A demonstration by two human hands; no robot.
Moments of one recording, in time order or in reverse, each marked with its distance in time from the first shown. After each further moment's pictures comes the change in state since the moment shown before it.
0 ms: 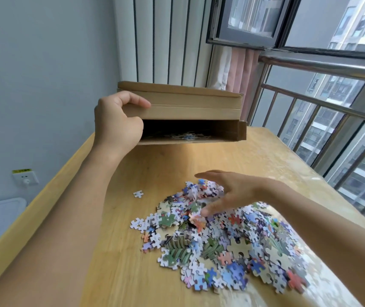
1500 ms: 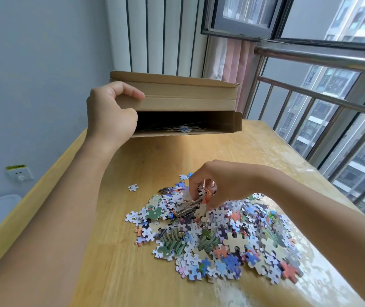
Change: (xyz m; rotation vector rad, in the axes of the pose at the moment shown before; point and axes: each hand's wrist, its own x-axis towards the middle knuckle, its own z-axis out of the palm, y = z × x) left_hand 0.002 -0.004 0.004 -0.005 0.011 0.022; right_hand -0.019 -0.034 -0.013 -0.086 -0.009 -0.180
